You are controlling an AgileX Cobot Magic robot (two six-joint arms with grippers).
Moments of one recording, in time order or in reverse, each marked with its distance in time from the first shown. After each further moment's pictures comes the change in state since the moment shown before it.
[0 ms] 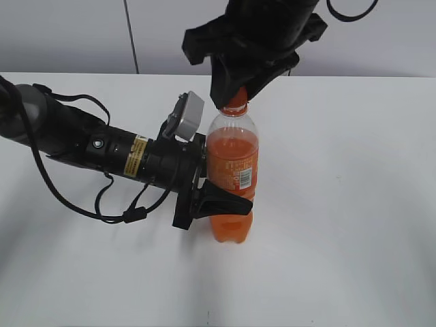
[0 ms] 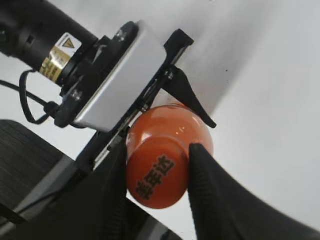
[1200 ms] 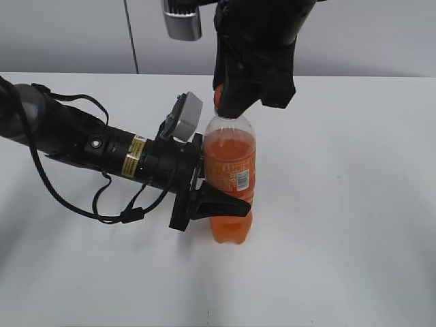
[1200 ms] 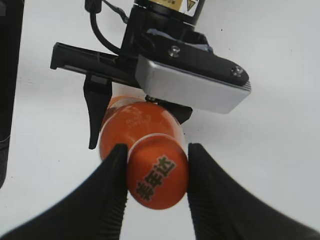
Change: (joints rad) left arm 0.003 0.000 0.000 0.020 -0.017 0.007; right arm -0.001 -0.001 0.000 0.052 0.005 -1.224
